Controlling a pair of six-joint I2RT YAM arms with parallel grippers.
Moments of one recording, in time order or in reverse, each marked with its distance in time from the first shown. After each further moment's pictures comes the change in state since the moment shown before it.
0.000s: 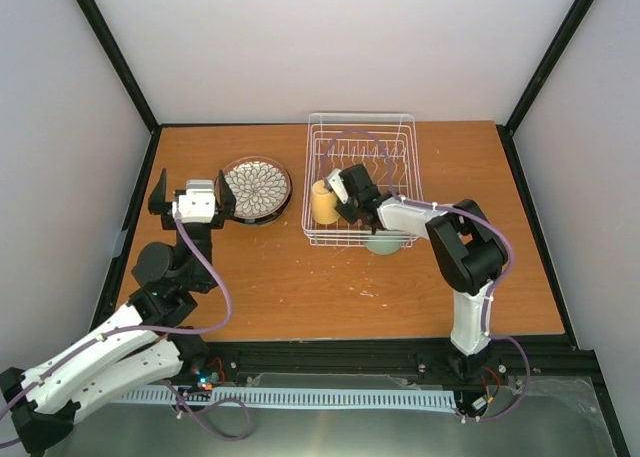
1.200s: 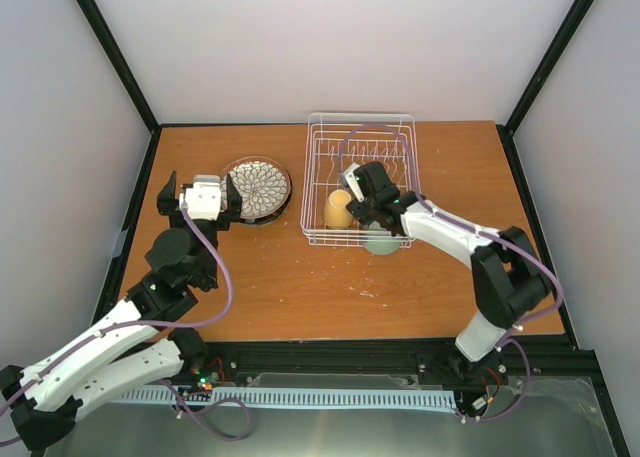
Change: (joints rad) left arm 0.002 0.035 0.067 -0.246 -0.020 -0.181; right arm 0.009 -0.247 -0.077 -0.199 0.125 0.040
